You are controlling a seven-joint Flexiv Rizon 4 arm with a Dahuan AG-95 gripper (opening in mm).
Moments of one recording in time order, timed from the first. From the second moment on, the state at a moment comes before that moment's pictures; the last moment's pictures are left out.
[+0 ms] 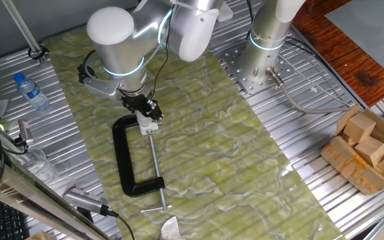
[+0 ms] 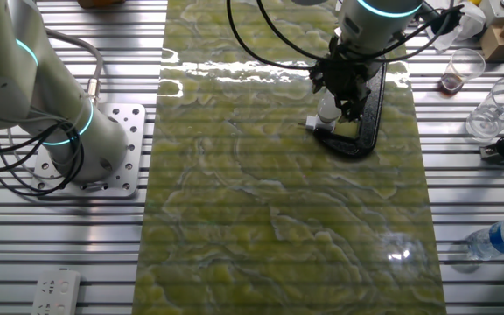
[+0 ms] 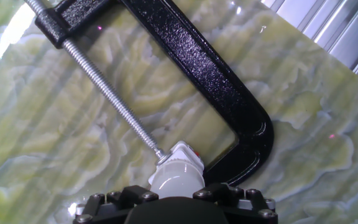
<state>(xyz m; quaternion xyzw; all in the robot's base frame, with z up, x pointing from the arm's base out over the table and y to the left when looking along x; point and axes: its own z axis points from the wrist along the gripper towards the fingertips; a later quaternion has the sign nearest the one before) 0.517 0.056 0.089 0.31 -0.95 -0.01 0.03</state>
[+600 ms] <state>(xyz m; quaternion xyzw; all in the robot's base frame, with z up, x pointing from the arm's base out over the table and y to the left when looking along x) 0.516 0.057 0.079 0.33 -0.95 -0.01 0.02</state>
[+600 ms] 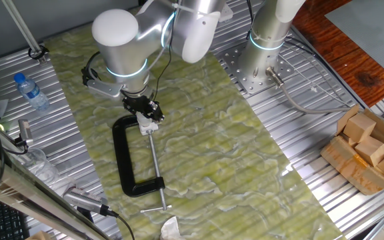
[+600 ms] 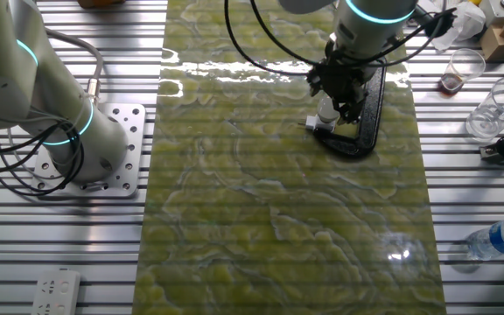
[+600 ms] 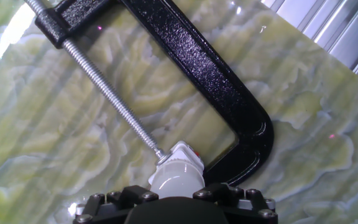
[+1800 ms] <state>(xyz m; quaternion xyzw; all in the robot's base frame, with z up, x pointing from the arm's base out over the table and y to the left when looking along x) 0.519 0.061 0.077 0.33 -0.94 0.00 0.02</state>
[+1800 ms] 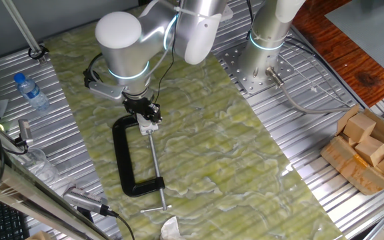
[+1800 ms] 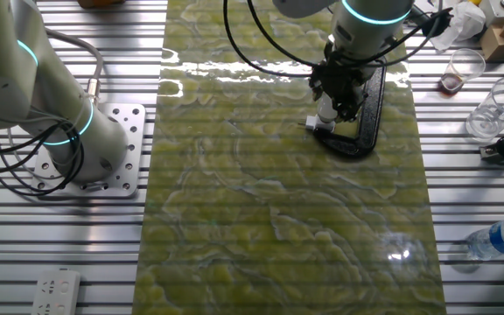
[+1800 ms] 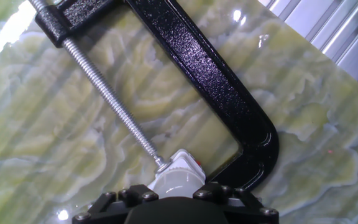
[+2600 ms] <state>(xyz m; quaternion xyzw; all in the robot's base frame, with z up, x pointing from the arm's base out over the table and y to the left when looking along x) 0.519 0.060 0.075 0.34 -0.94 0.00 0.01</state>
